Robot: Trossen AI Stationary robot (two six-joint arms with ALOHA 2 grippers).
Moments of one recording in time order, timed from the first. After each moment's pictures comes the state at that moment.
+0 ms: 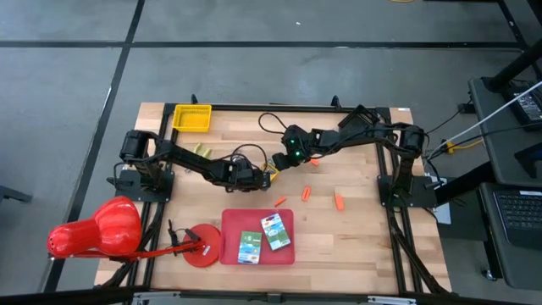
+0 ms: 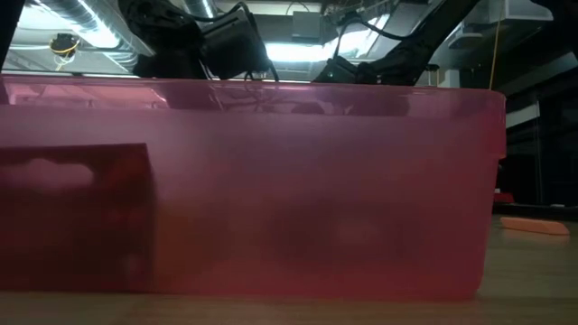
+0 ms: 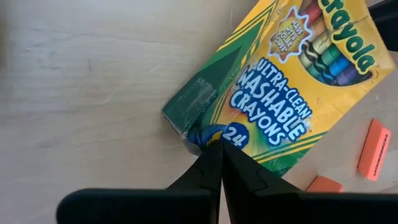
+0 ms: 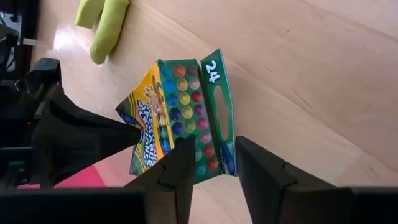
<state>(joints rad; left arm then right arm) -0.05 1.78 0.89 -0.23 -0.23 -1.65 -0.26 1.89 1.06 -0.08 -0.32 0.88</state>
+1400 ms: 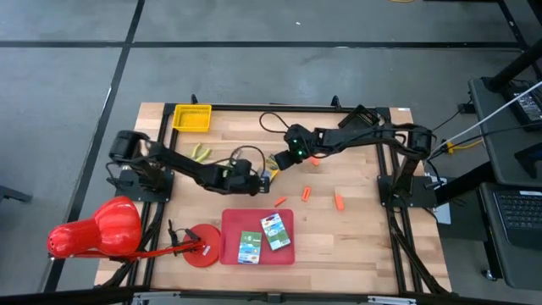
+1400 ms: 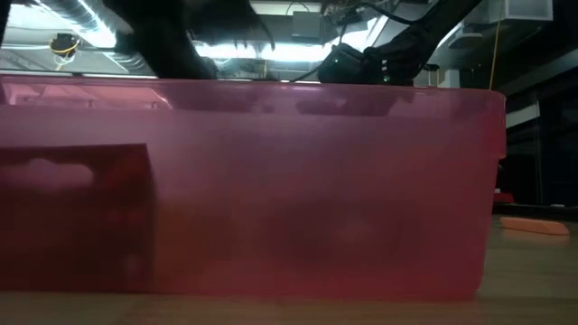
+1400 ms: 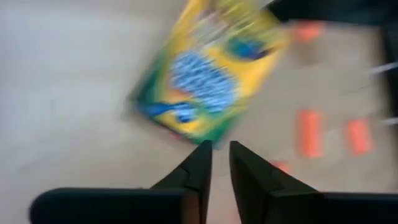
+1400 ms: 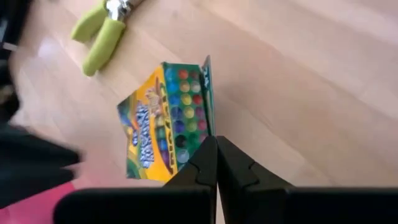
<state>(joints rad) -0.13 1.65 0.88 -0.14 -0.45 -1.48 -0.26 1.81 1.06 -0.16 -0.17 0.77</state>
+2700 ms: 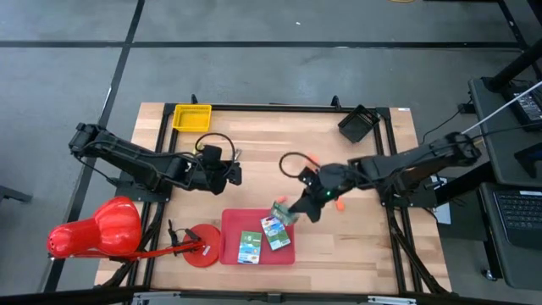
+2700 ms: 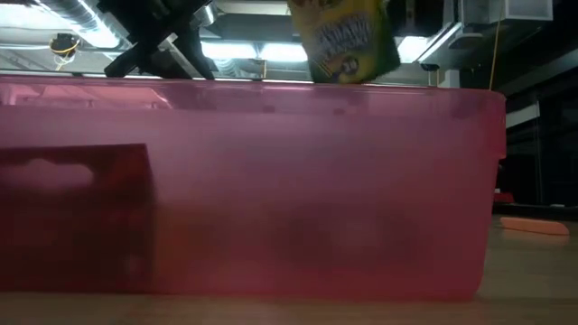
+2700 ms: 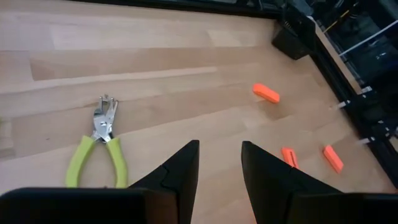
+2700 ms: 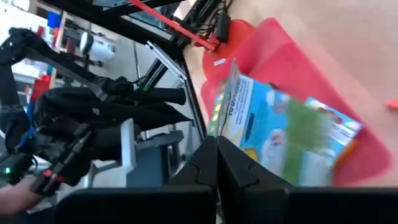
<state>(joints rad) -0.25 1.21 0.89 -0.60 -0.76 -1.36 0.28 1.41 1.12 -0.23 -0.14 1.03</state>
